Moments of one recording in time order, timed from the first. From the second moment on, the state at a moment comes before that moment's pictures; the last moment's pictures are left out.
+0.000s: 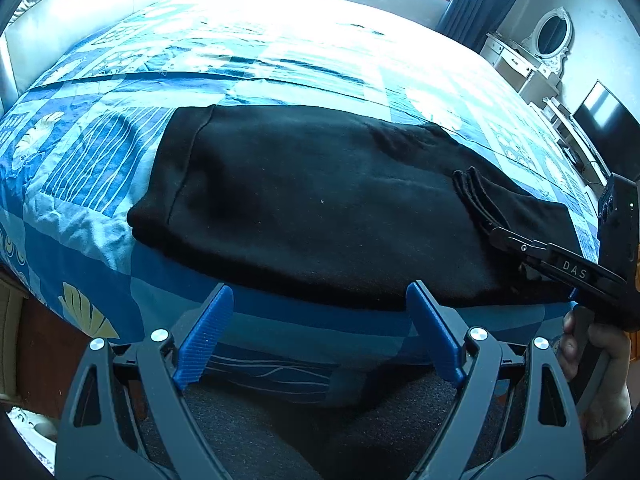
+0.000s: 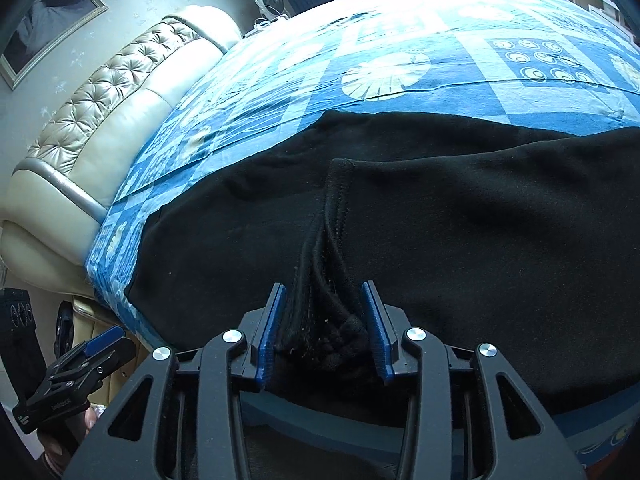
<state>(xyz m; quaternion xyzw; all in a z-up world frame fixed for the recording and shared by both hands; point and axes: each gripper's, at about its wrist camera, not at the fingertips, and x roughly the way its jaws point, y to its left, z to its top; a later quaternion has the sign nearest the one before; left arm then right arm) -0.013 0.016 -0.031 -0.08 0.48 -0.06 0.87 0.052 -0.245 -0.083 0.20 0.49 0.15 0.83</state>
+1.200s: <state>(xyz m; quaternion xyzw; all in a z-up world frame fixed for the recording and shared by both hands) -0.015 0.005 -0.045 -0.08 0.51 -0.08 0.85 0.060 -0.515 -0.155 0.49 0.43 0.03 0.76</state>
